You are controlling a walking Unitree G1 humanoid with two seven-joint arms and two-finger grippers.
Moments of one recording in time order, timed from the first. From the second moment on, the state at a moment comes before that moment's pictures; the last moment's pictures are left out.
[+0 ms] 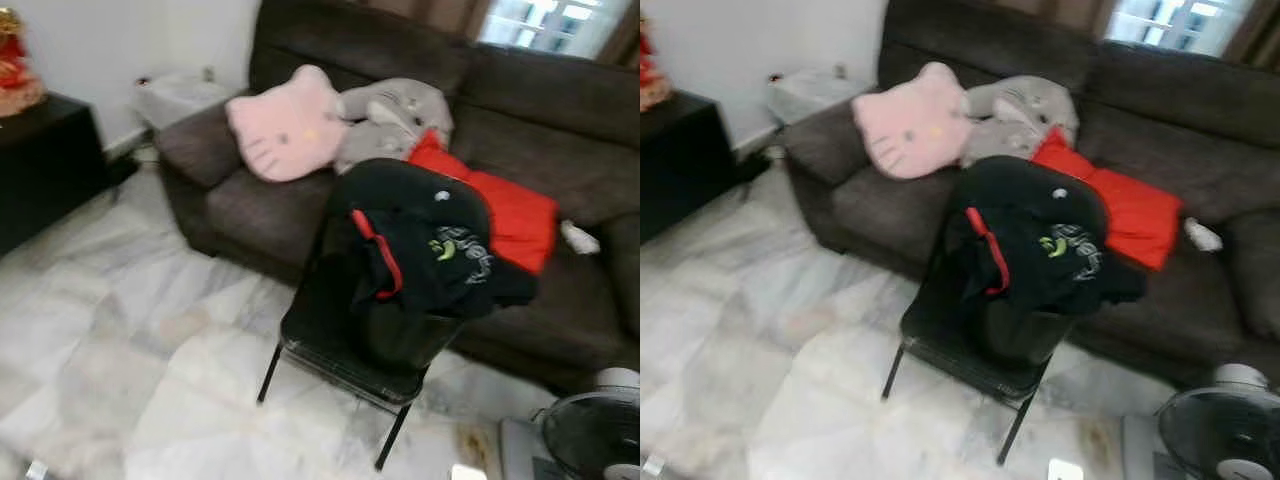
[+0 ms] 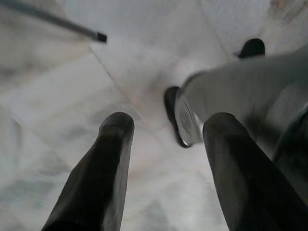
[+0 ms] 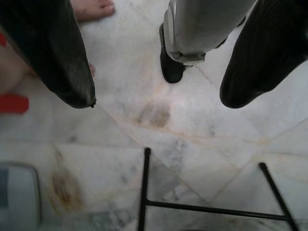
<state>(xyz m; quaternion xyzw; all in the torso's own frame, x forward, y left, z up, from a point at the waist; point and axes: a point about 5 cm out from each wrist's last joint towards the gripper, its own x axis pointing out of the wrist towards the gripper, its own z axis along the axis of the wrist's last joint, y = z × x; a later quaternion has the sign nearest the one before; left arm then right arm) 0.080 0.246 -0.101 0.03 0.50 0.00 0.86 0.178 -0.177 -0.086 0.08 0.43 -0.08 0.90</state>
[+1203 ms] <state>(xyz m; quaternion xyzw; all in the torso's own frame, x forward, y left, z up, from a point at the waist) 0.079 0.242 -0.102 0.03 0.50 0.00 0.86 0.271 -0.190 0.042 -0.07 -0.02 -0.07 0.99</state>
